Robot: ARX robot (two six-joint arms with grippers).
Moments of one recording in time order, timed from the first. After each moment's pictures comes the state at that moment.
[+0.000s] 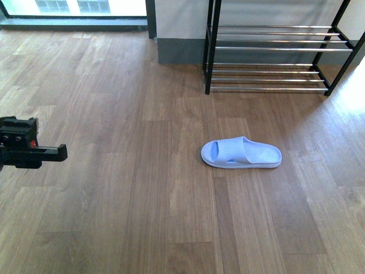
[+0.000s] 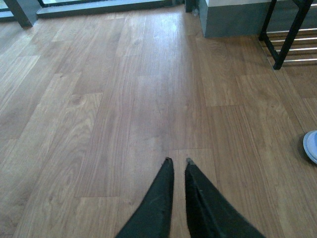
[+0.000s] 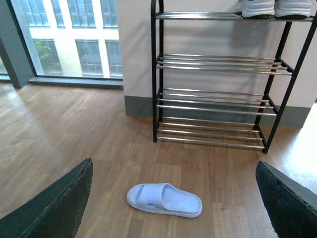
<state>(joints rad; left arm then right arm) -0.21 2.07 0.36 1.39 -0.21 0.02 0.00 0.00 0.03 0.00 0.00 -0.01</state>
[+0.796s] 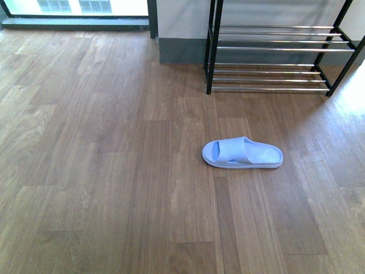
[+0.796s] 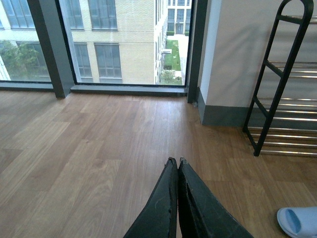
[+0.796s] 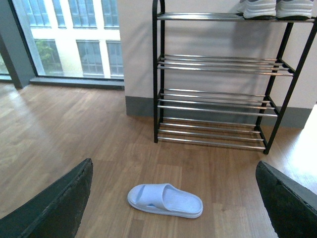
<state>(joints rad) 0.00 0.77 0.01 0.78 0.00 0.00 0.00 0.00 0.03 0.00 0.00 -0.01</state>
